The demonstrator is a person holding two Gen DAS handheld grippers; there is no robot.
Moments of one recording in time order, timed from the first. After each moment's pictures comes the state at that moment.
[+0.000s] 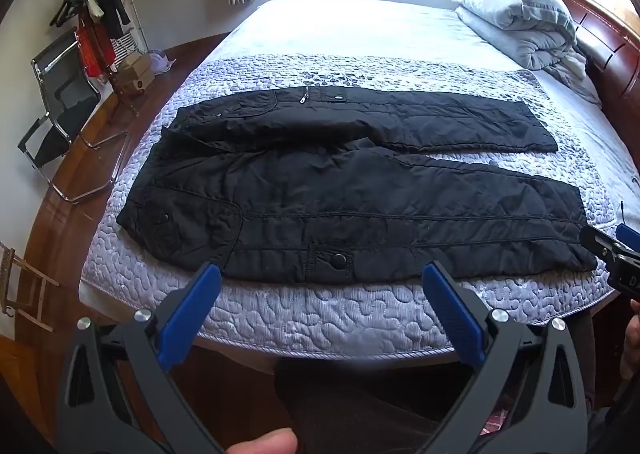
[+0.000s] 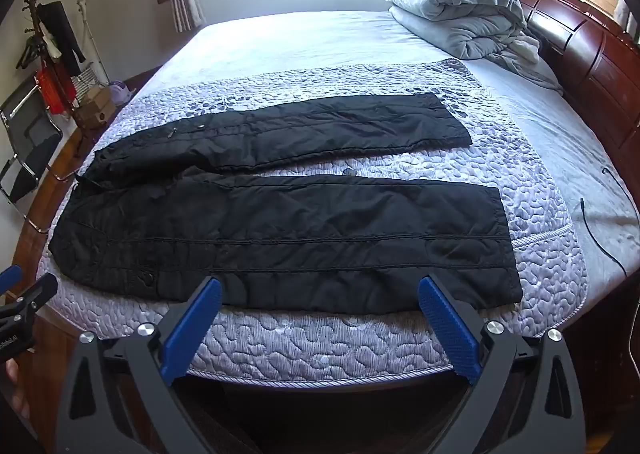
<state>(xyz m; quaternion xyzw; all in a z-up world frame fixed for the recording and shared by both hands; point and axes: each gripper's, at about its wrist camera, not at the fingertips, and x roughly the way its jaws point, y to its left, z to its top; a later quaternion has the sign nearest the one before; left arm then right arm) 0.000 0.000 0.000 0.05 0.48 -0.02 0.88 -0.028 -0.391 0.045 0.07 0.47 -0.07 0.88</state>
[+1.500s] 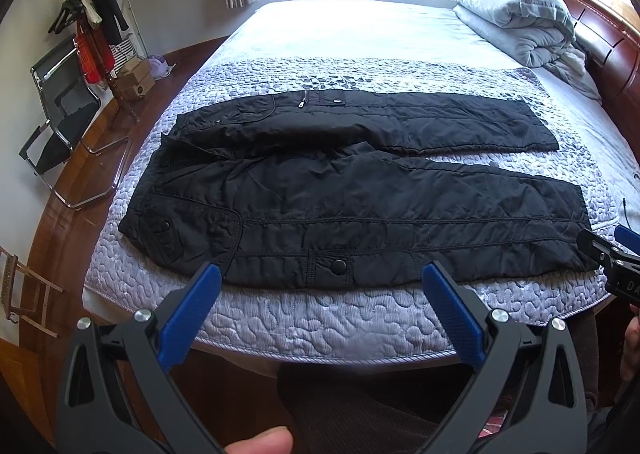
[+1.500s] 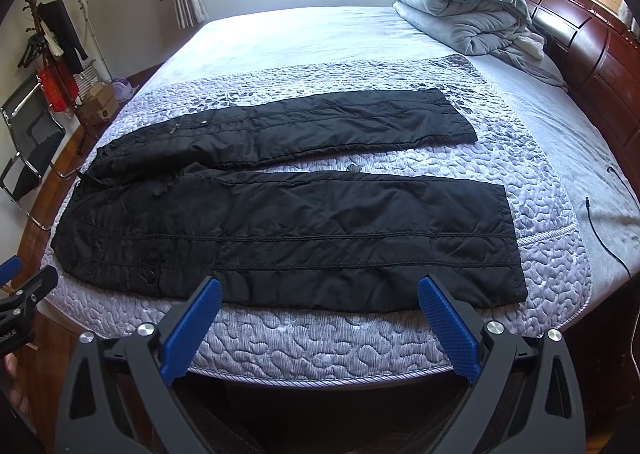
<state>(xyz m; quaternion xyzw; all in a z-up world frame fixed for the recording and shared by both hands) 0.002 -0.003 0.001 0.06 0.47 -0.02 0.88 -0.026 -0.391 0.041 0.08 0.47 -0.06 0.88</state>
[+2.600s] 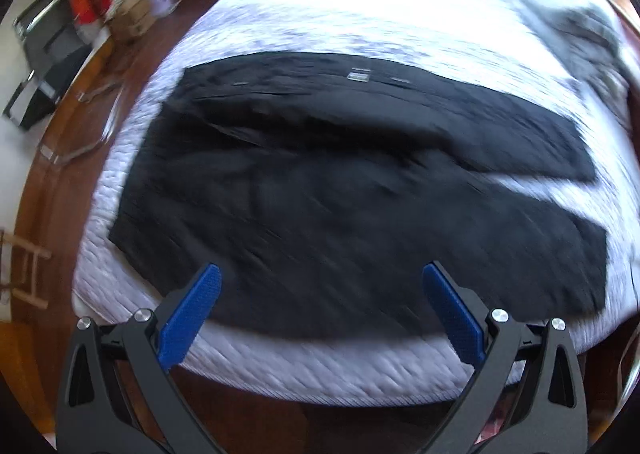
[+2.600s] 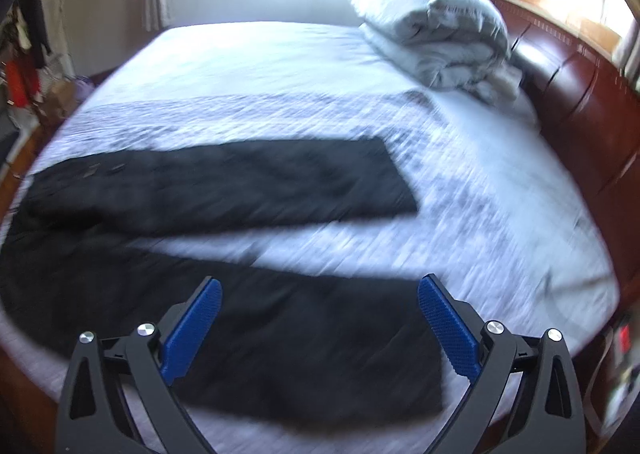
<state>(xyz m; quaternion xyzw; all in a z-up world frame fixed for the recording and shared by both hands) 0.159 0.100 -0.039 0.00 0.58 0.01 0.81 0.128 -0.528 0.045 -0.01 0.46 -0.13 0.88</state>
